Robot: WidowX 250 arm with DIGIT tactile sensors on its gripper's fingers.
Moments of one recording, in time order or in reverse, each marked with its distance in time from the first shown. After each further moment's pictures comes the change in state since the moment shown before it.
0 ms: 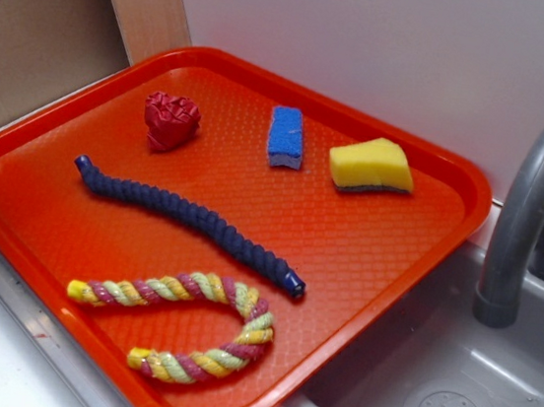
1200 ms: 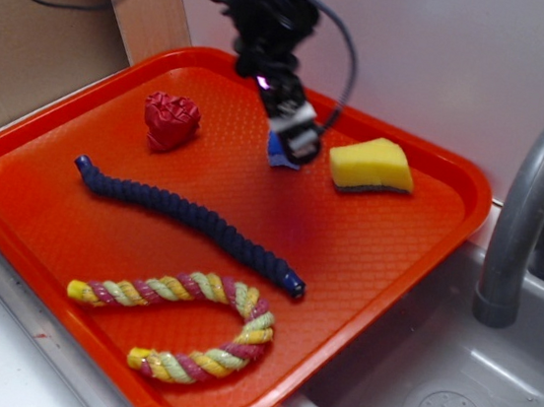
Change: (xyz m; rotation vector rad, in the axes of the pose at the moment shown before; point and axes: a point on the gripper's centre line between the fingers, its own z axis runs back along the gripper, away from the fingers) arm 0.117 -0.155 -0.134 -0.044 -0.034 -0.362
